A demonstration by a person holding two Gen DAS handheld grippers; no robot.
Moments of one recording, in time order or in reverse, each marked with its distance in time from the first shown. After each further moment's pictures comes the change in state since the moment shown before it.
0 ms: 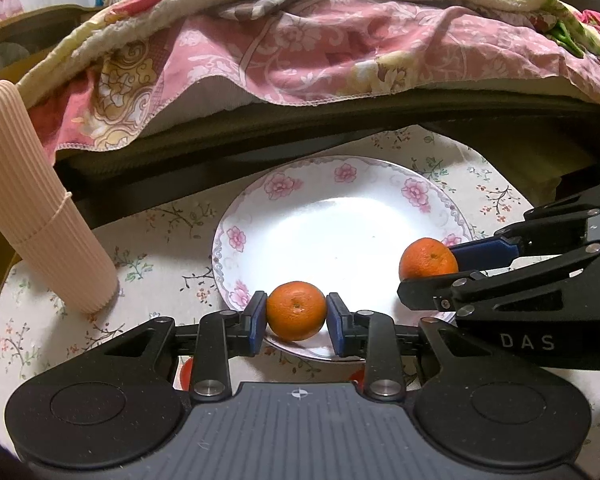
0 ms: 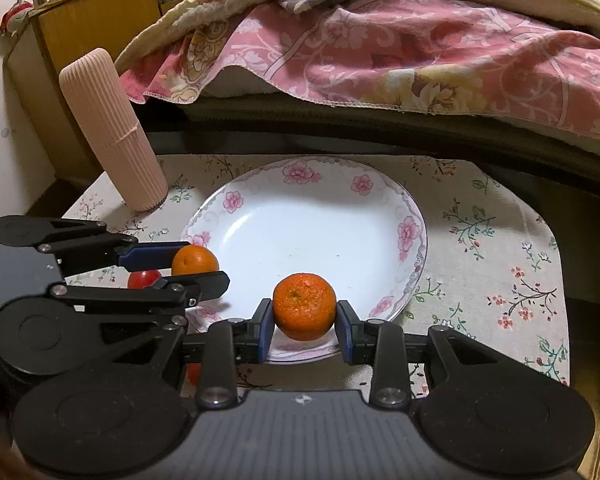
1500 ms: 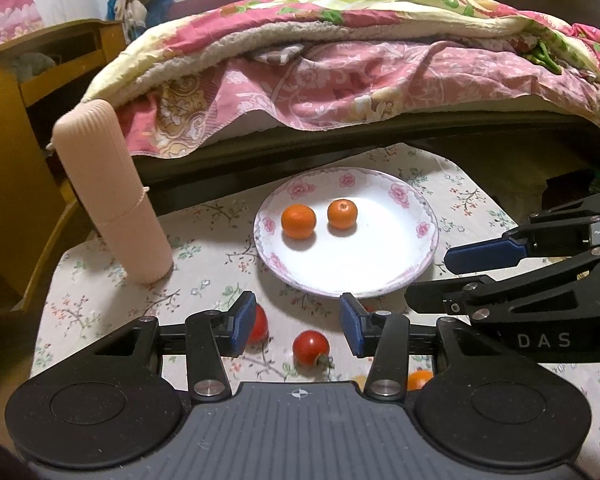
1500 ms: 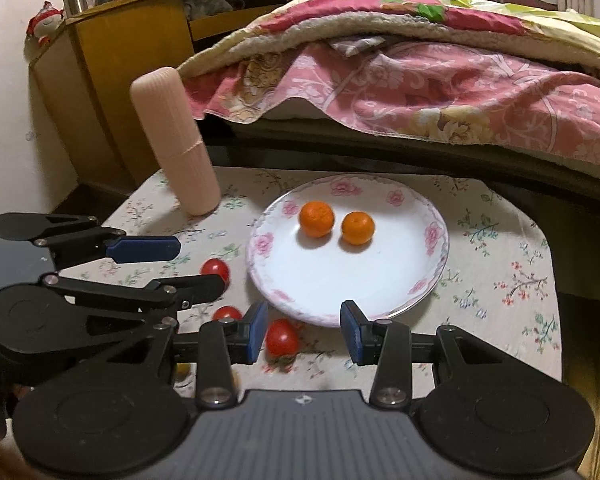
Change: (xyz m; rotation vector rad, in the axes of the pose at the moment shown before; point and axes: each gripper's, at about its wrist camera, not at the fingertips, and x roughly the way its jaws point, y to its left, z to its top) left arm -0.089 0.016 -0.026 -0.009 -0.039 0.008; right arm -0.065 0.046 -0.018 -0.009 -0.048 0.024
